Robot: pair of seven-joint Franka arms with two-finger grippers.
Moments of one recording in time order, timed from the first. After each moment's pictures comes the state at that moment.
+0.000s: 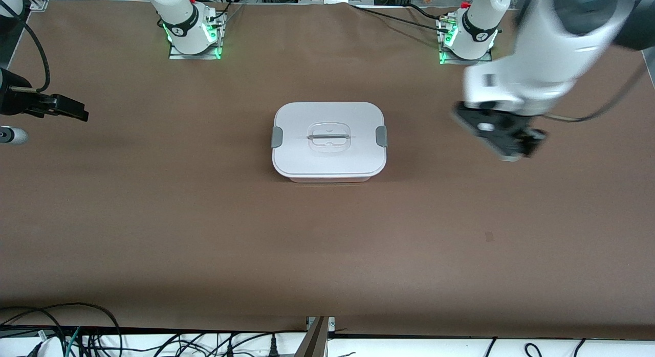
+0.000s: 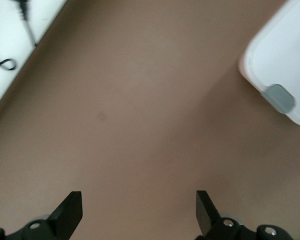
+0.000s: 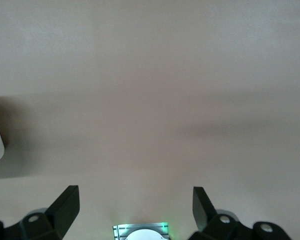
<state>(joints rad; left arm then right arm) -0.08 0.26 -0.24 -1.26 0.21 1.49 0.45 -0.02 0.12 -0.02 -1.51 -0.03 1.45 0.02</state>
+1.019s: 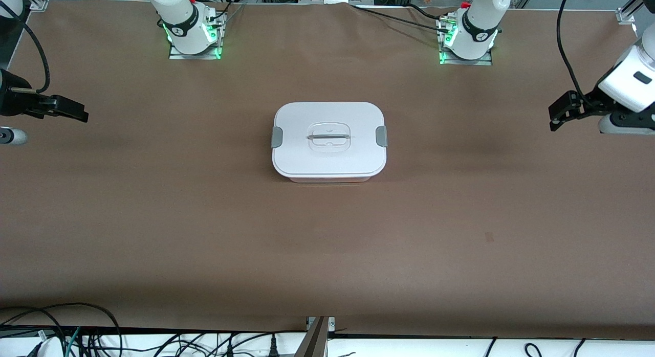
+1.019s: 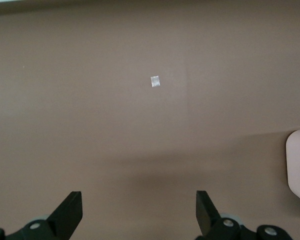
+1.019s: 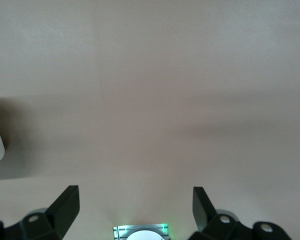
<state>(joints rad) -0.01 -0.03 -0.04 -1.67 0.07 1.68 -0.01 -0.02 0.12 -0.02 -1.50 -0.03 1.45 0.02</state>
